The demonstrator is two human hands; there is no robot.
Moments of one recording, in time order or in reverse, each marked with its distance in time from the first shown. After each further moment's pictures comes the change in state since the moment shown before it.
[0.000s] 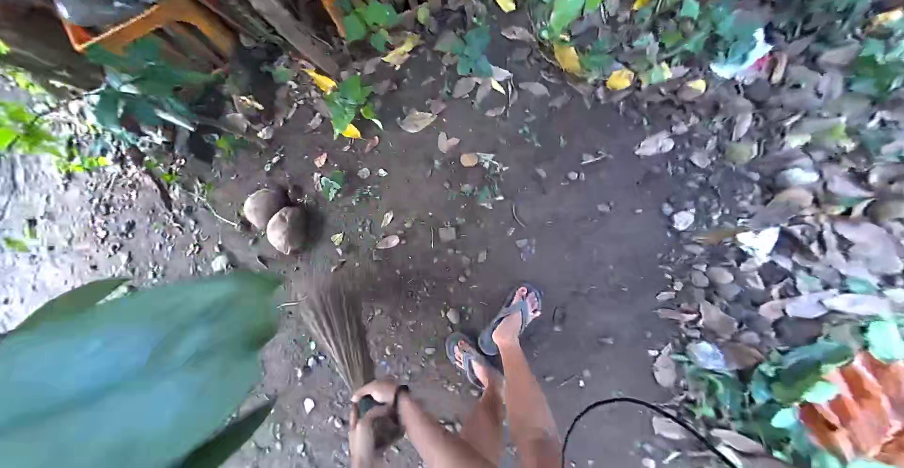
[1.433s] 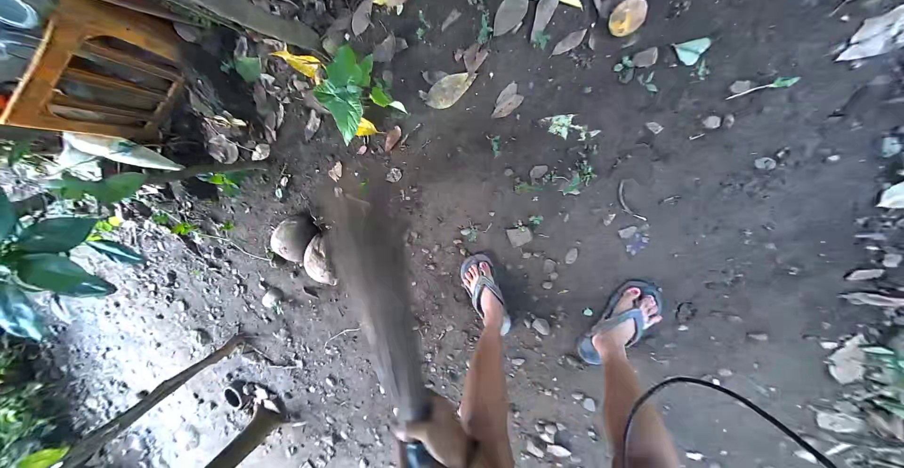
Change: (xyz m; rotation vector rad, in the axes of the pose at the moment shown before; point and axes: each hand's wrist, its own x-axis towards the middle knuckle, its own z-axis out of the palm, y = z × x) left_hand 0.083 0.201 0.004 0.346 -0.211 0.176; right_hand -0.041 -0.212 0.054 0.172 0.164 -0.180
